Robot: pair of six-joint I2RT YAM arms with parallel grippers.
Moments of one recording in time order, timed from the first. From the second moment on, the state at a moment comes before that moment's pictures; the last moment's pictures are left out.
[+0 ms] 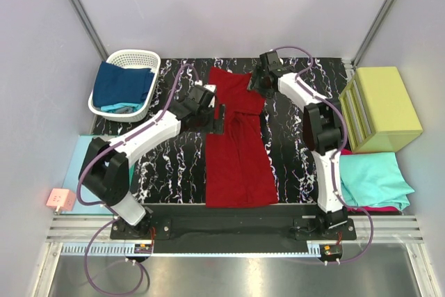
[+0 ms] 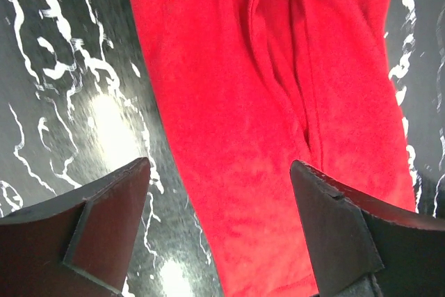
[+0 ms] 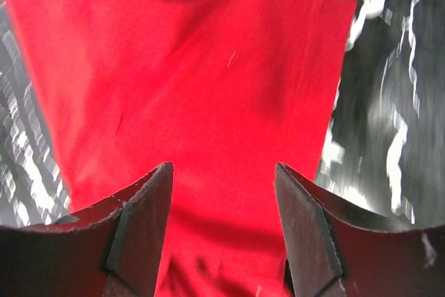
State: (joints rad) left arm -0.61 1.61 1.25 -0.57 -0.05 -0.44; right arm 0.34 2.24 1.88 -0.52 0.01 0.62
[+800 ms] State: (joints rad) left arm -0.65 1.60 1.18 -0.58 -0.03 -0.45; right arm 0.28 2.59 2.33 -0.71 -0.03 0.60
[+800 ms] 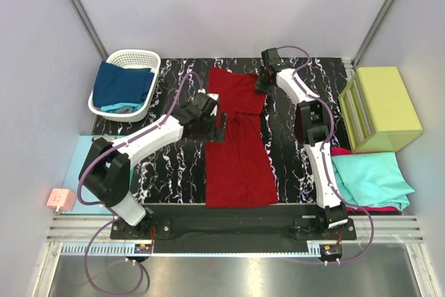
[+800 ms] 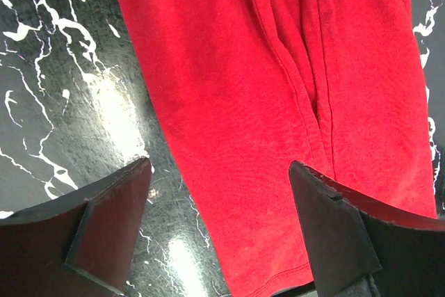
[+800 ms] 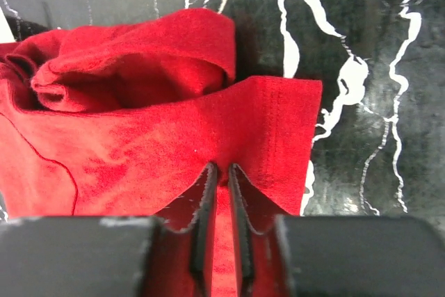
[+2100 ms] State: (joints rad) left arm -0.72 1.37 1.11 -0.56 -0.17 -0.45; right arm 0.38 1.92 1.77 -0.61 0.23 0.54
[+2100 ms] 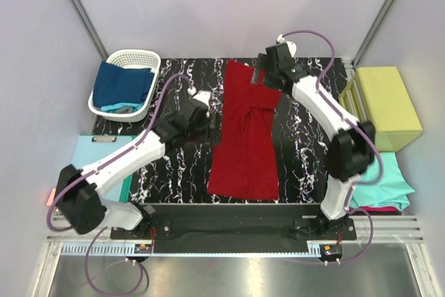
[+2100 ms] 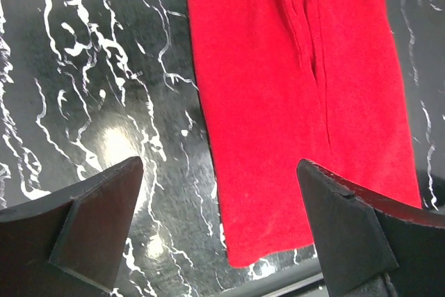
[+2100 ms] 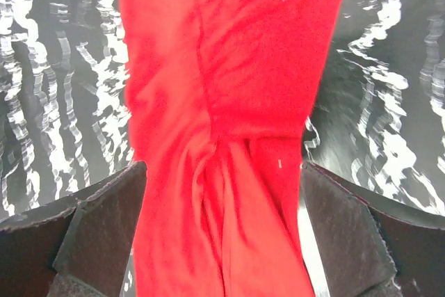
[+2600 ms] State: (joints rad) left arm -0.86 1.38 0.92 -0.51 -0.11 -0.58; right arm 0.68 1.21 0.95 -0.71 0.39 0.82
